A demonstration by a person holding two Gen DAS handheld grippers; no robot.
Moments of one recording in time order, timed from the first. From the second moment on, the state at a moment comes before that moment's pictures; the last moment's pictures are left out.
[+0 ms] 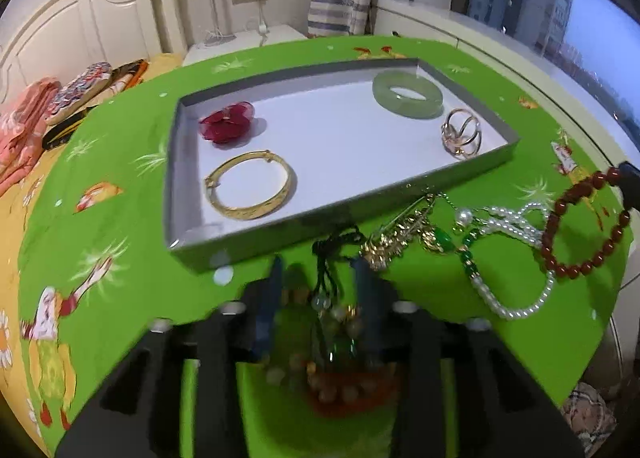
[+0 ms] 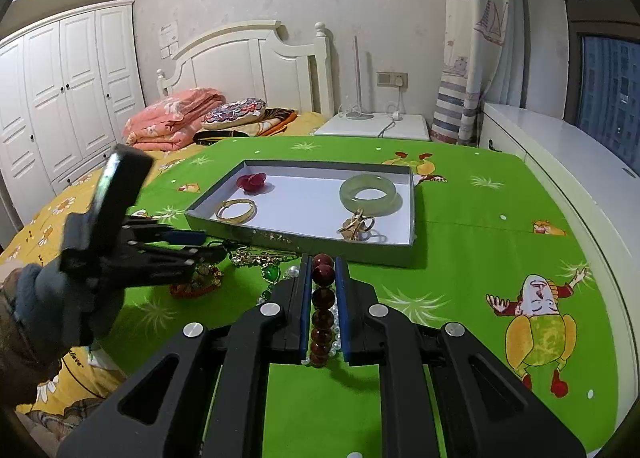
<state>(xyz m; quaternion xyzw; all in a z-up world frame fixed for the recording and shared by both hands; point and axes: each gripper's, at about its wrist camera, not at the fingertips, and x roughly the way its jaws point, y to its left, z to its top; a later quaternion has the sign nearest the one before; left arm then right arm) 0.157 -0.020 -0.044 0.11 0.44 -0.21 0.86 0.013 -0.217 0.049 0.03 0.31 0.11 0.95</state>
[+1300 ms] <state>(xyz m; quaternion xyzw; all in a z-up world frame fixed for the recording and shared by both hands) 0.152 -0.014 0.043 0.11 0.36 -0.24 0.90 0.065 -0.202 0.090 -0.01 0.28 0.12 0.95</state>
